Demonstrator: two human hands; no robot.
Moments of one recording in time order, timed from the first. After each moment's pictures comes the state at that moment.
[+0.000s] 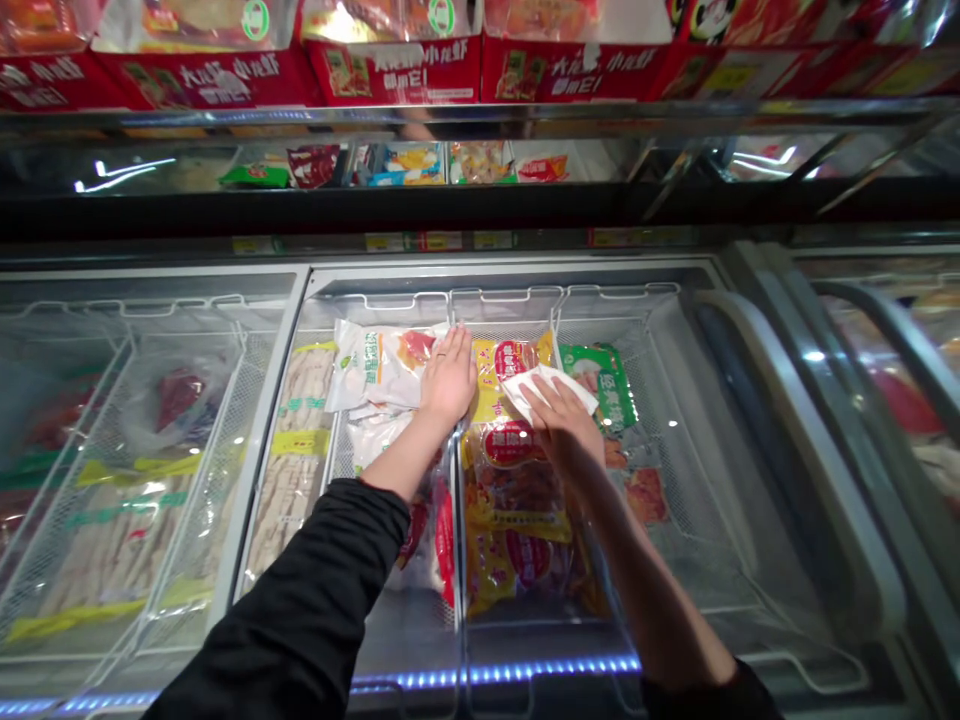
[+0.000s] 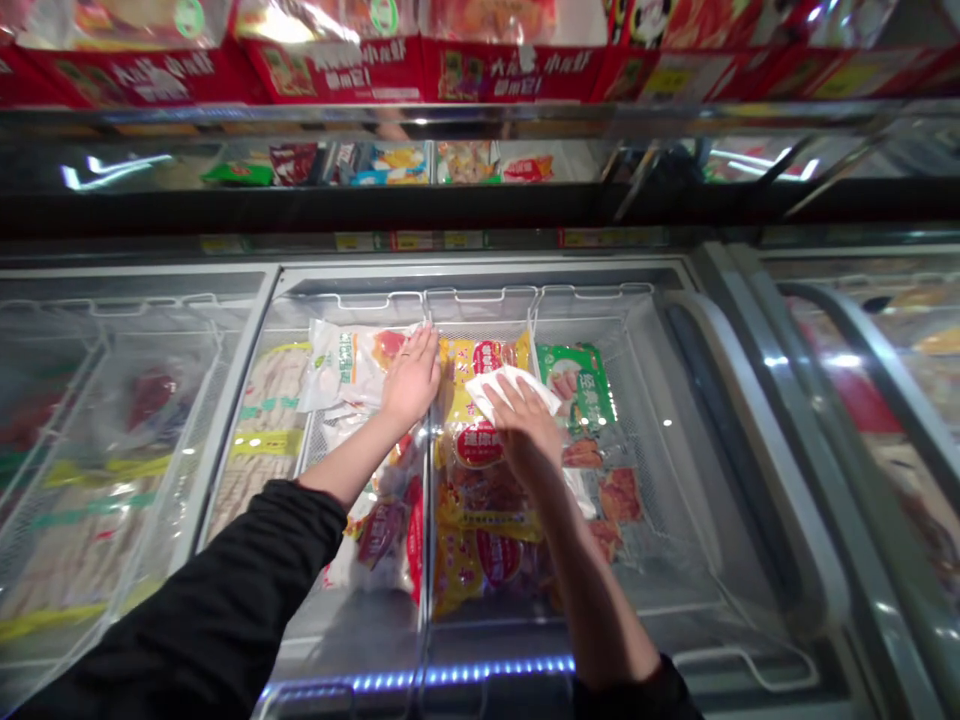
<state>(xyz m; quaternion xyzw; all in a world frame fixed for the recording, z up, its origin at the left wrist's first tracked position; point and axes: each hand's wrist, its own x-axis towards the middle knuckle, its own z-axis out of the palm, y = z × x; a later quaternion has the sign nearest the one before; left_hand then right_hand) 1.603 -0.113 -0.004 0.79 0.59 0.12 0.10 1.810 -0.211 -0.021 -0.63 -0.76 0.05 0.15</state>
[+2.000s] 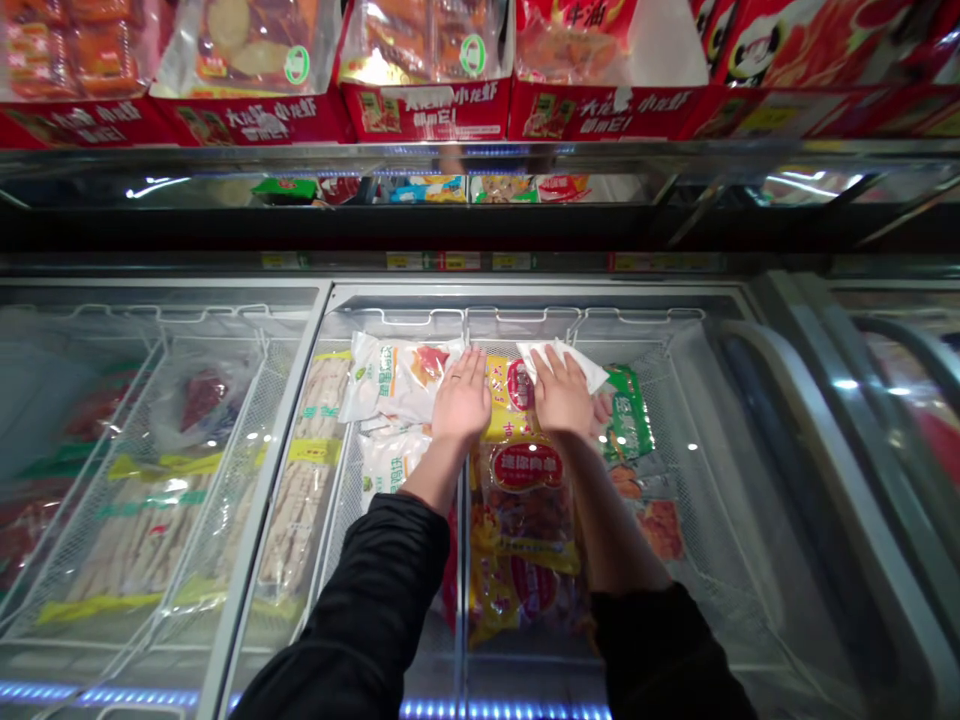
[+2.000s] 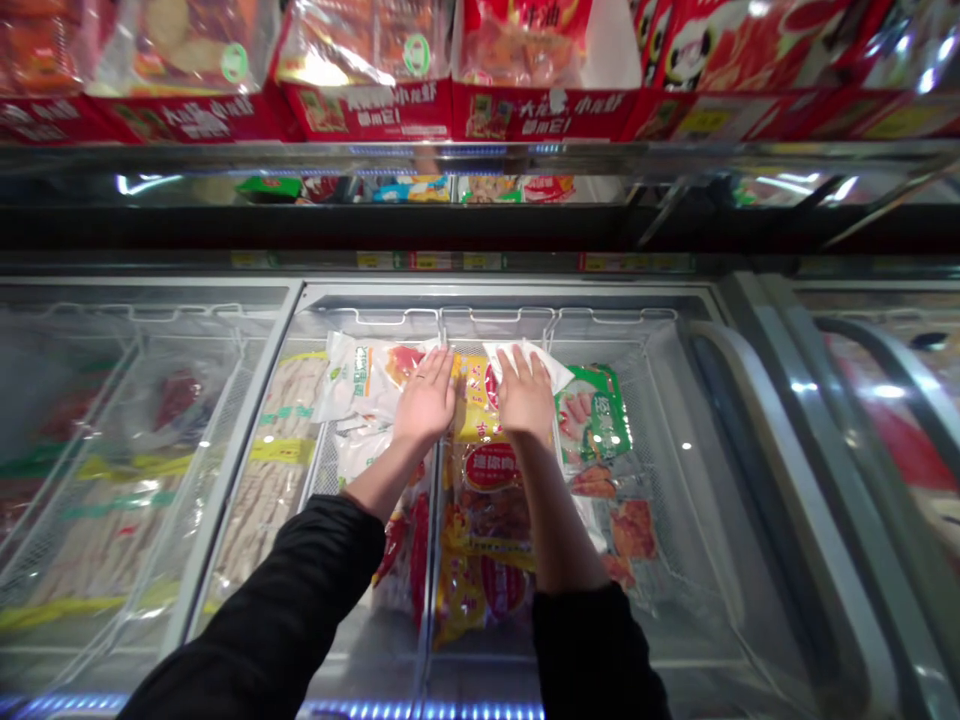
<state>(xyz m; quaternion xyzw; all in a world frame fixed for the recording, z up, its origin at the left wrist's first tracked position) 1.604 -0.110 -0.014 0.79 0.59 0.14 0.09 1.789 -0.118 -0.013 -0.69 -0.70 0.03 0.15</state>
